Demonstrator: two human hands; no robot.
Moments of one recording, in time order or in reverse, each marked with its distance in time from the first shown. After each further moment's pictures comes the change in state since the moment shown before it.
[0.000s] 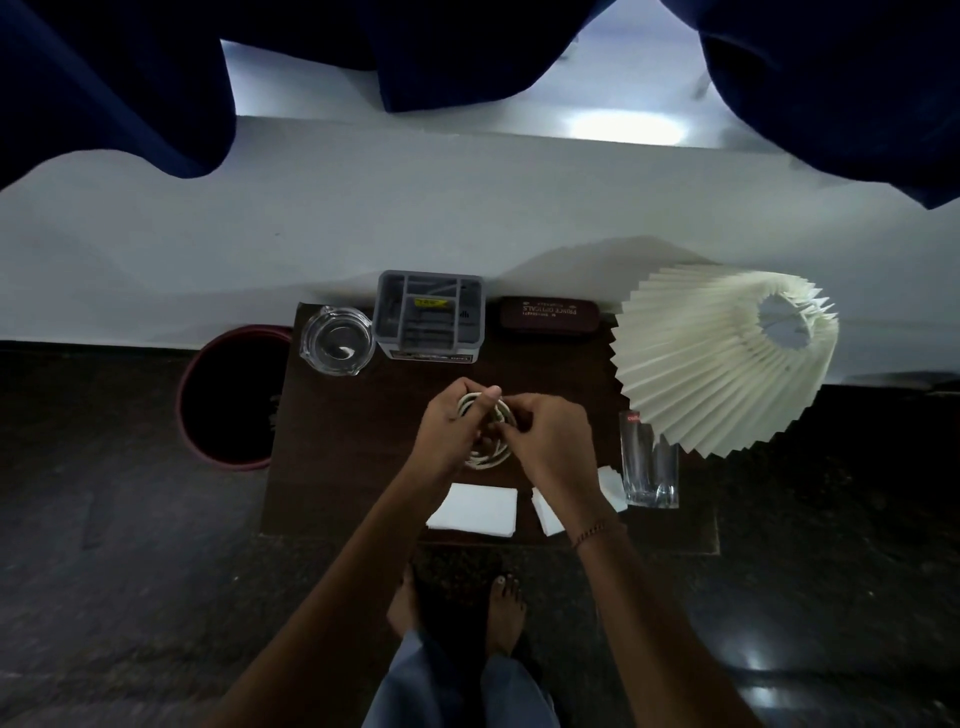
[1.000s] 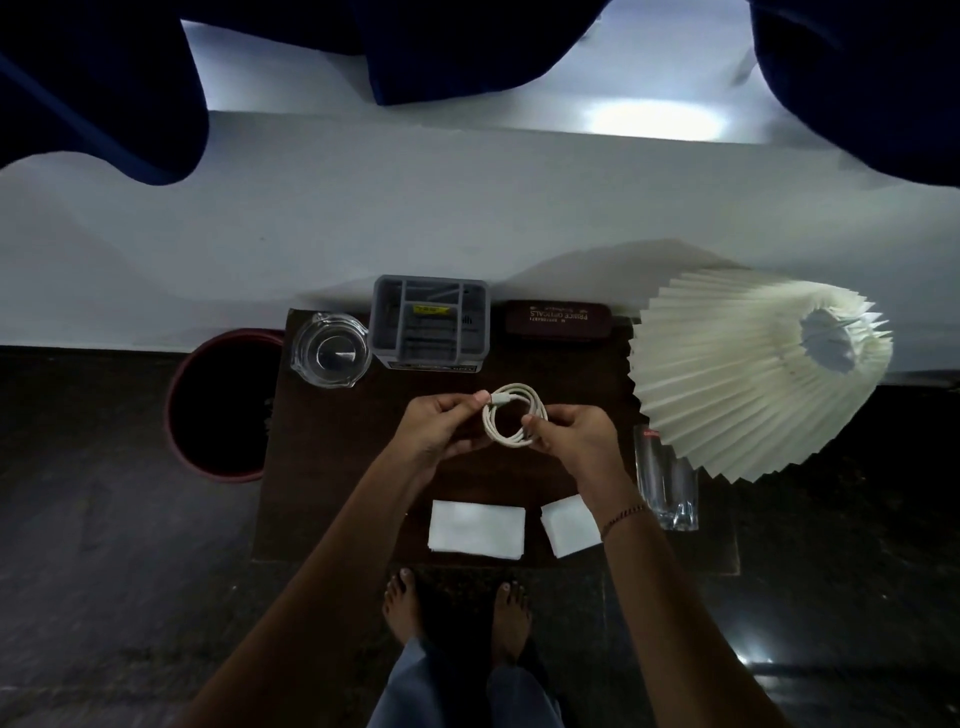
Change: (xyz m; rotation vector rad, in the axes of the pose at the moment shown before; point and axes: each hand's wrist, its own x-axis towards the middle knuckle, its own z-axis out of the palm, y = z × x) left_hand 0.048 -0.012 -0.021 -0.244 -0.026 -0.345; right_hand 0.045 0.043 0.012 0.479 -0.059 0.509
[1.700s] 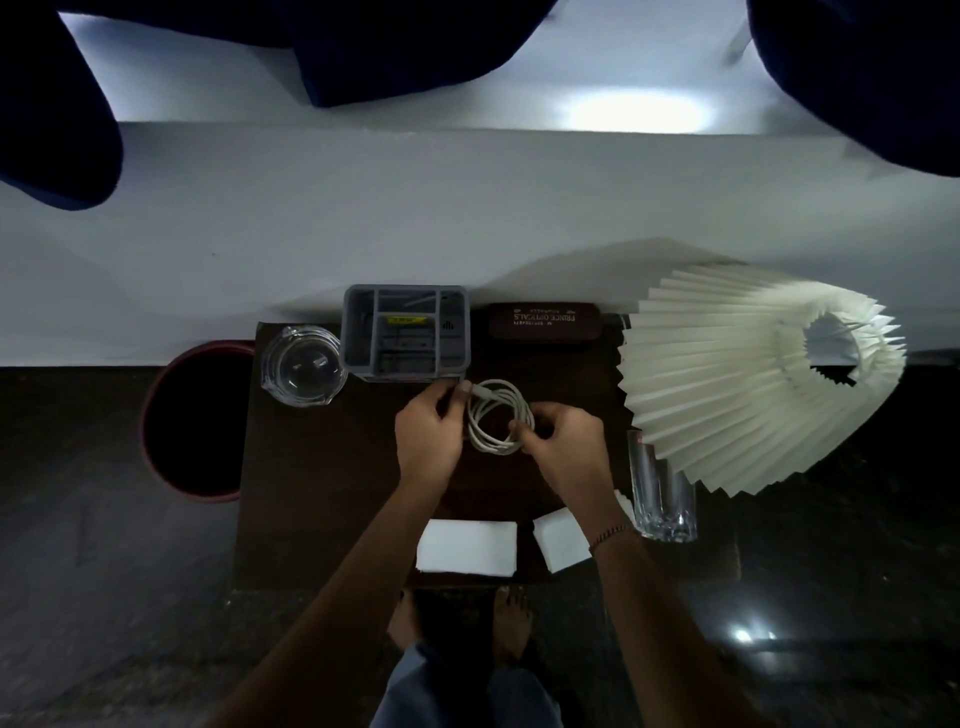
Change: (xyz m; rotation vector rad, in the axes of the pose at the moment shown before) left_hand 0.028 -0.013 0.020 0.494 0.357 0.398; right_hand 0.020 0.007 -0.001 -0.335 0.053 -0.267
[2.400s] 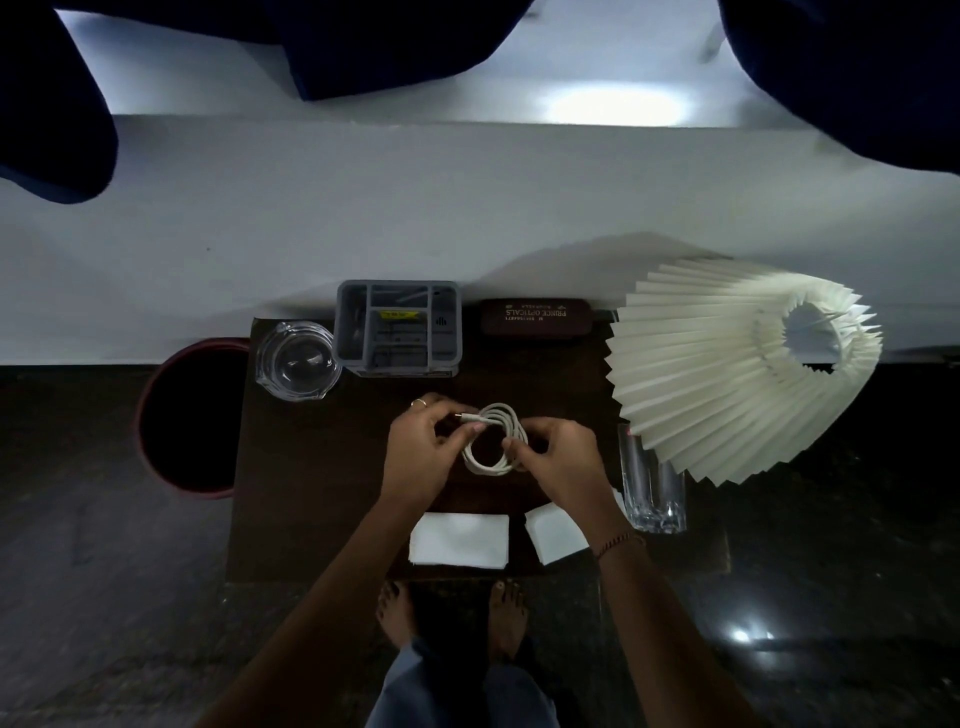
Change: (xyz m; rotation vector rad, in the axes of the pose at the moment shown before) left_hand -0.021 -0.009 -0.013 0.133 -0.186 0.299; right_hand -0.013 0.016 -0.004 0.037 -0.111 -0.032
